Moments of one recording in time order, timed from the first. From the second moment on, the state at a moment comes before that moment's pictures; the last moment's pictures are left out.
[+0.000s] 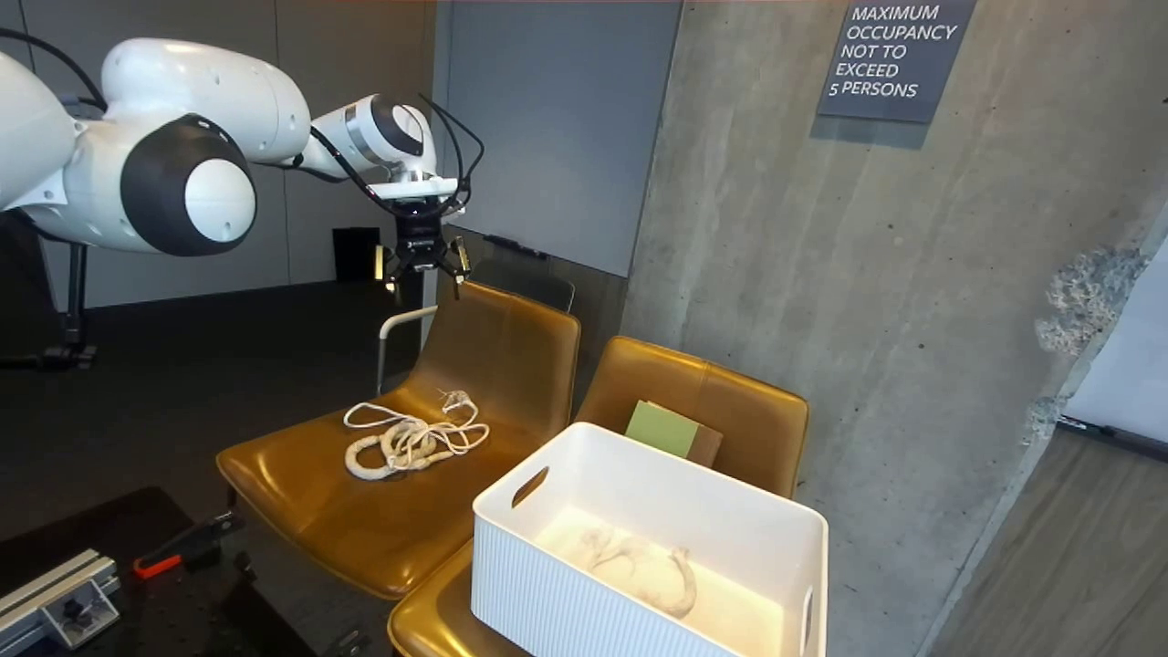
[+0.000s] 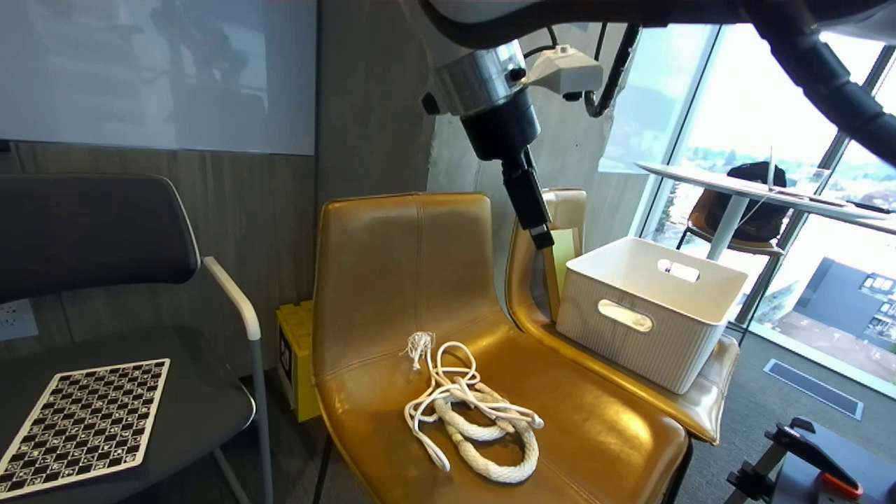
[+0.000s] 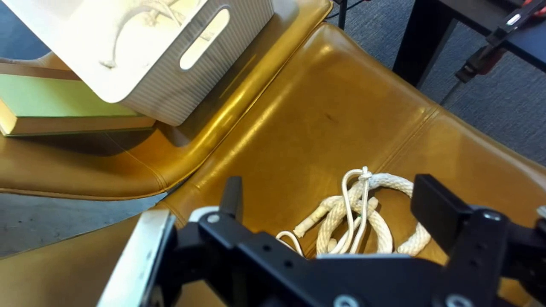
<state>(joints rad) 0.44 1.13 -0.09 -0.44 -0.39 1.14 -0.48</state>
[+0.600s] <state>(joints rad) 0.37 1.17 -0.03 -0.45 -0.29 1.37 -0.49</state>
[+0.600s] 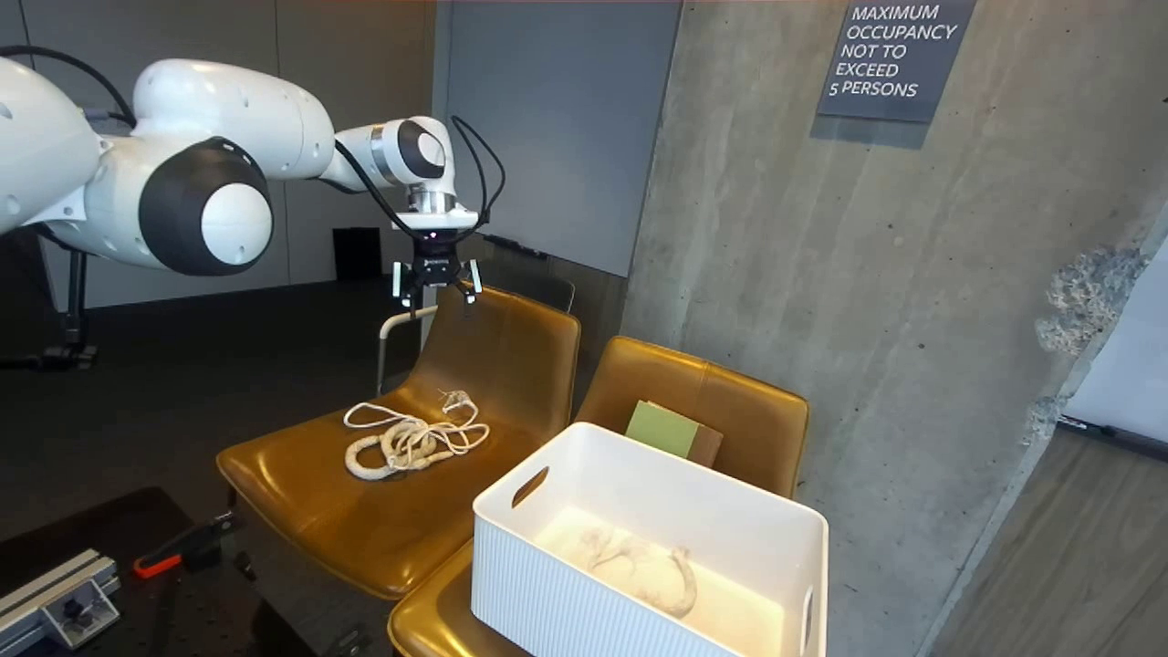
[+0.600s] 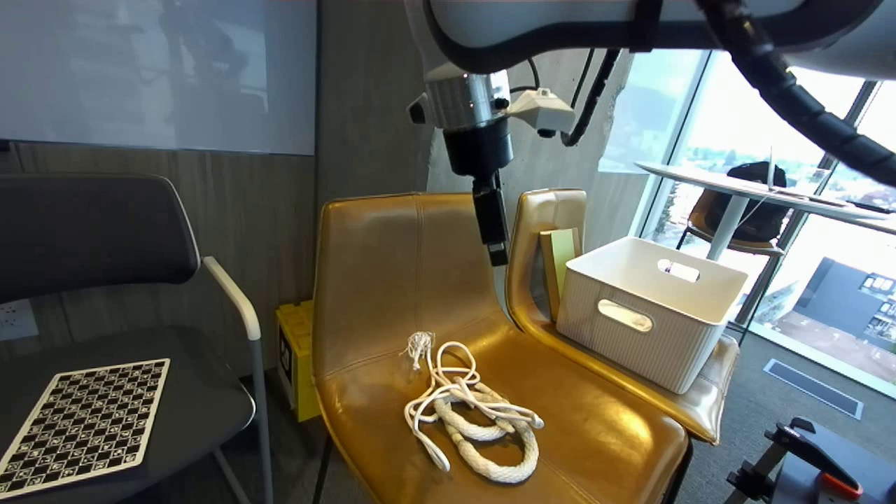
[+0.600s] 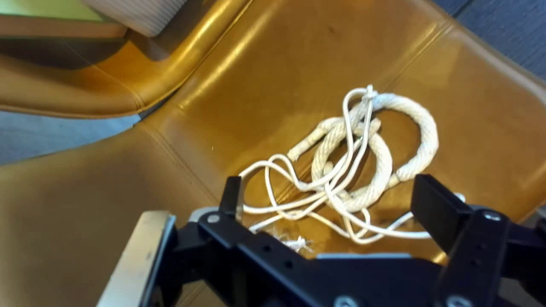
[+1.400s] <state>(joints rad) 0.25 1.23 -0.02 -0.46 -0.23 1.51 -0.57</state>
